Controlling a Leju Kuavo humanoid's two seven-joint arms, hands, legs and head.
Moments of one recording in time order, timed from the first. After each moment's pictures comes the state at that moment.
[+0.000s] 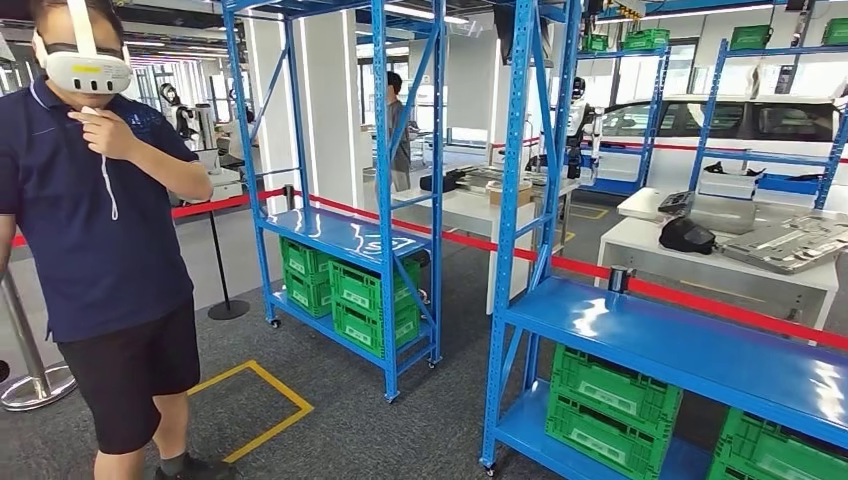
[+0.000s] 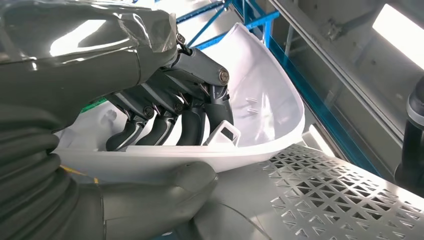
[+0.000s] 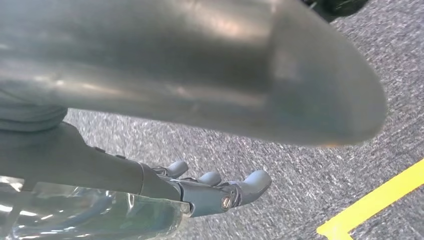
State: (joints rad) left arm -0.40 0.15 -0.89 -1.91 0.43 -0.63 -0.46; right arm 0.06 0.09 -1.35 -0.77 1.57 0.62 -0.33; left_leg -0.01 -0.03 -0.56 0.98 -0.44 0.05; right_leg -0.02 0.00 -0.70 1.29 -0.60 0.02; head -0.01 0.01
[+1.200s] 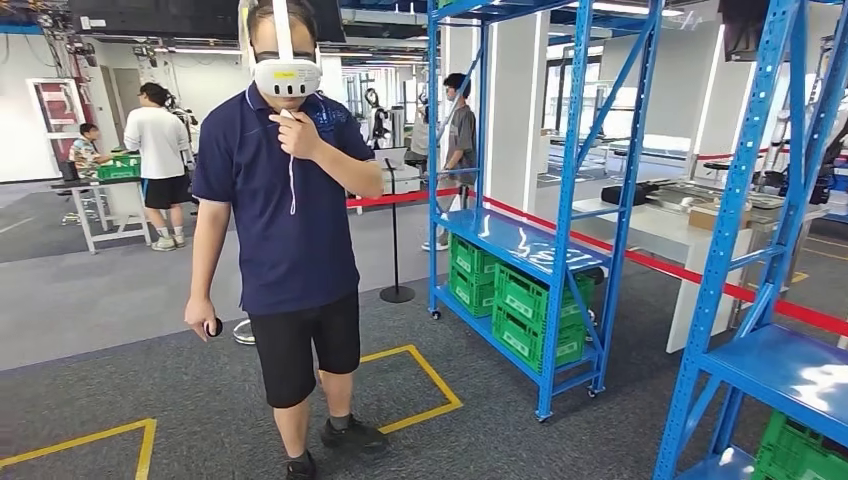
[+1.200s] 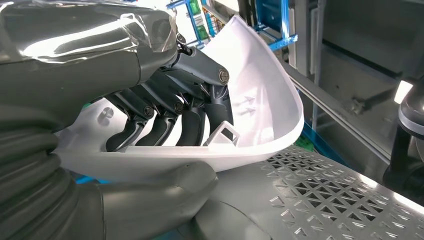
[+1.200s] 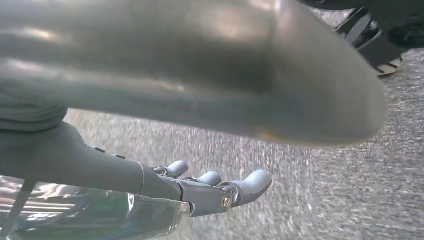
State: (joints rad) left arm -0.39 0.14 -0.90 -1.89 0.45 -0.65 -0.48; right arm 0.13 0.04 -1.13 -0.65 1.57 0.58 -0.28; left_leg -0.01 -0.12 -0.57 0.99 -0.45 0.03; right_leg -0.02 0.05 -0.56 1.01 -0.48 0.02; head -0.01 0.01
